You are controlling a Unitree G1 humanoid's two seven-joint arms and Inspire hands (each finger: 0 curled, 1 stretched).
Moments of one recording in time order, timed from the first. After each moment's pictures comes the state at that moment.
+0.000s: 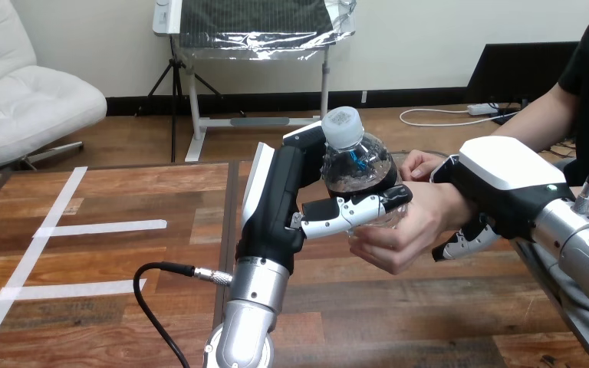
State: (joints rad) left arm -0.16 -0.04 -0.34 0.16 0.17 -0.31 0.19; right arm -0.36 -0.75 0.26 0.22 -0.67 -0.13 0.22
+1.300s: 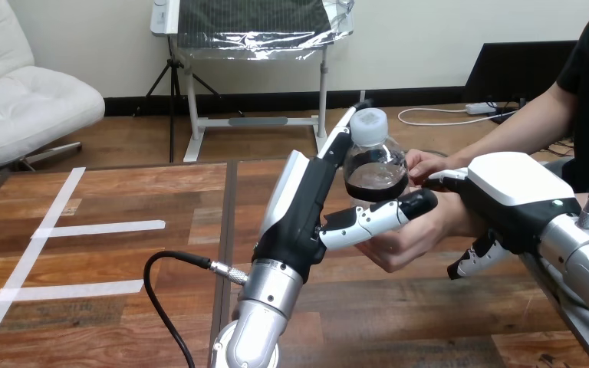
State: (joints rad) left arm -0.16 -0.04 -0.36 0.12 0.32 -0.20 0.10; right arm -0.30 -0.75 0.26 0.17 -0.72 -0.07 0.24
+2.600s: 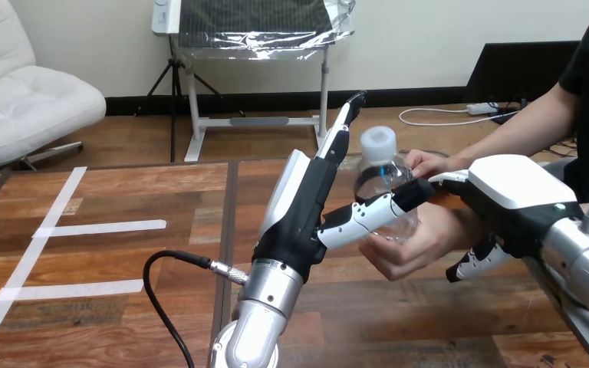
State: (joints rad) left arm -0.16 -0.04 -0.36 0.11 0.32 -0.20 0.10; right arm -0.25 -0.75 0.22 0.11 -0.69 -0.07 0.24
